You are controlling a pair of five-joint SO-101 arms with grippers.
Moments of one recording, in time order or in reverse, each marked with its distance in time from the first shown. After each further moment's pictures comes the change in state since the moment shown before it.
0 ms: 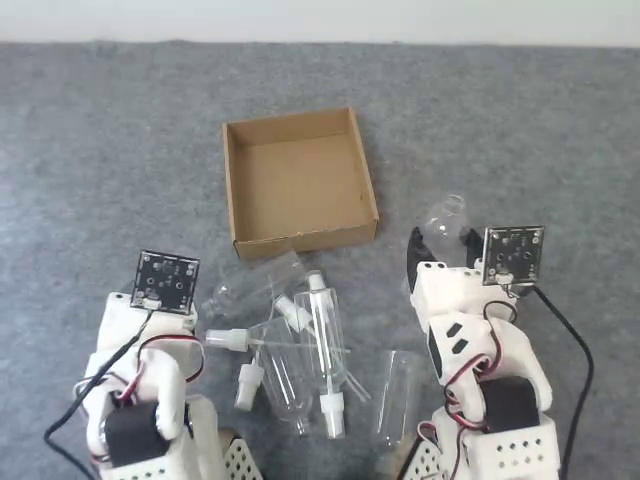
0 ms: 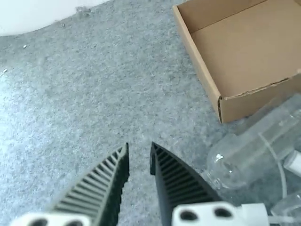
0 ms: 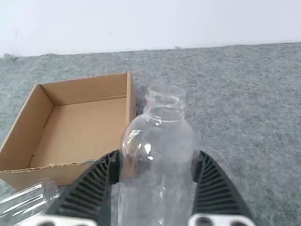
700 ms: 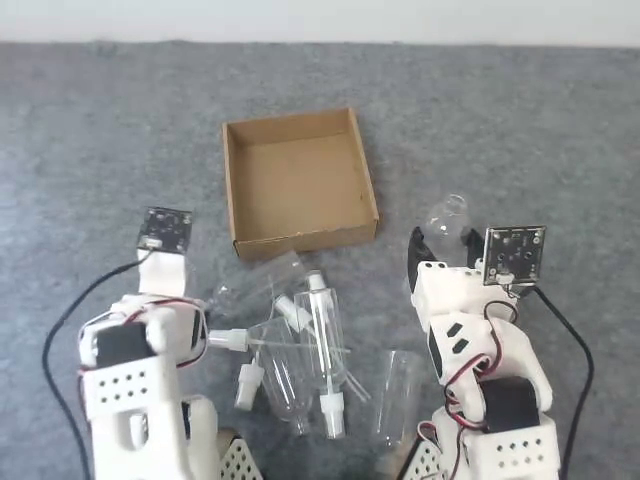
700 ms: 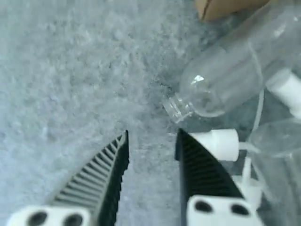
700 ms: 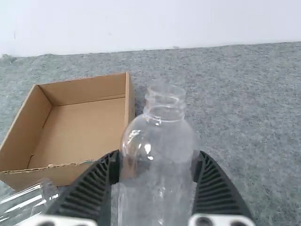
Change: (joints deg) left arm 0.0 40.4 -6.9 -1.0 6.1; right arm 0.3 0.0 0.0 0.0 0.0
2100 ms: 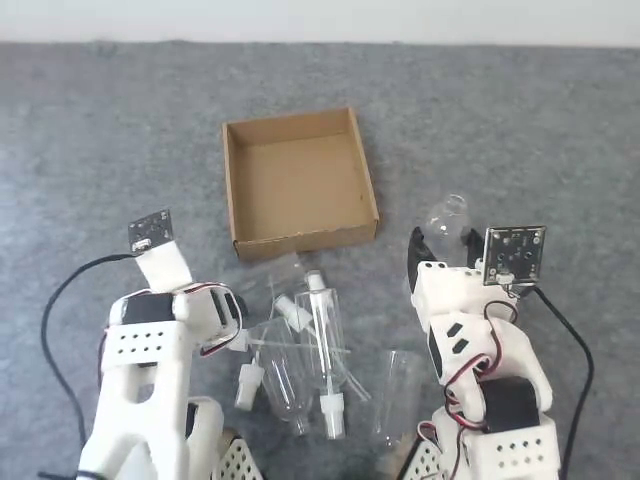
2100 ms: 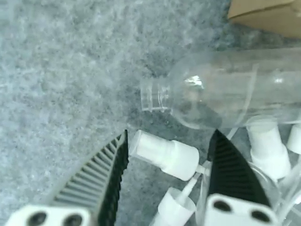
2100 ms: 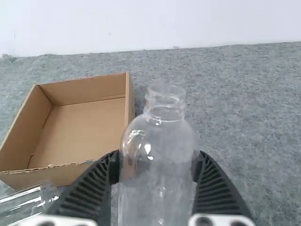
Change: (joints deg) left arm 8.4 18.0 0.0 -6.5 36.6; right arm 0.0 0.0 0.0 0.0 0.0
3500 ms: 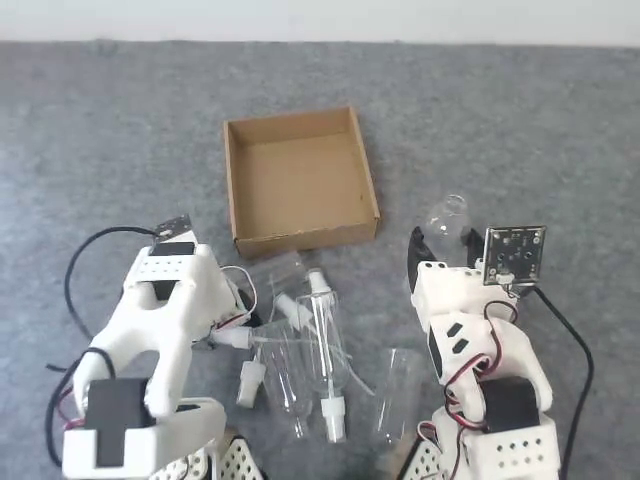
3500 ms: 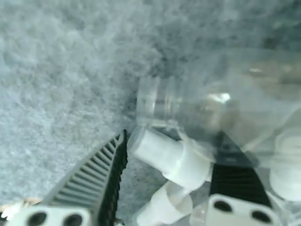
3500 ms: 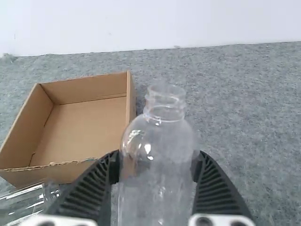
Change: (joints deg) left arm 3.3 35.7 -15.8 0.8 7.9; right arm 0.0 0.0 0.0 0.0 0.0
